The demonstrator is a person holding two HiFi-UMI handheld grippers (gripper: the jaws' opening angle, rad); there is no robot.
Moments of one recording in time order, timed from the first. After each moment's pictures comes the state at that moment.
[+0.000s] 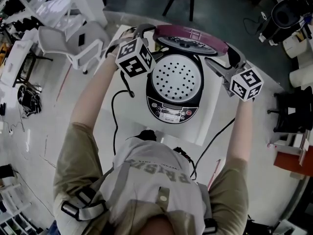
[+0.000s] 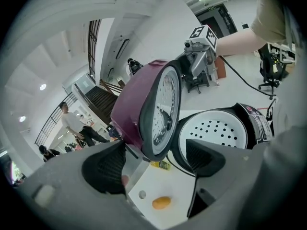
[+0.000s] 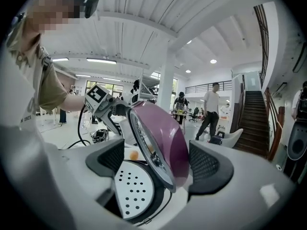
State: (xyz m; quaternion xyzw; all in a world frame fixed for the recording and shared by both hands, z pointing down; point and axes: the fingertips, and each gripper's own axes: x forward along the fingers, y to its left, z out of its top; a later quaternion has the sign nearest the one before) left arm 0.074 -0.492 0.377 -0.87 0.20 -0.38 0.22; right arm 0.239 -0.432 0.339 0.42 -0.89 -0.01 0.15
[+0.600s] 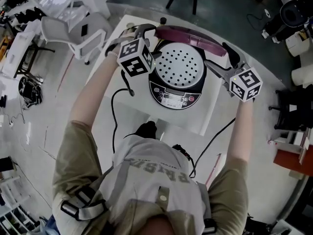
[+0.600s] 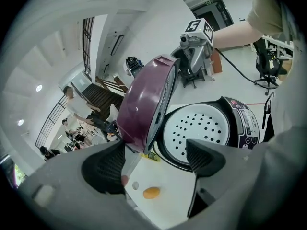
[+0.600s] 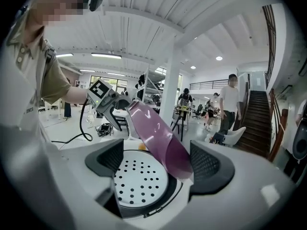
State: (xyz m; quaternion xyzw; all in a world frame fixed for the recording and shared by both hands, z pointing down) left arm 0.057 -0.440 0.404 -0.86 0.20 -0.41 0.23; right arm 0.222 -0.381 0.365 0.40 -0.90 -0.01 0.19
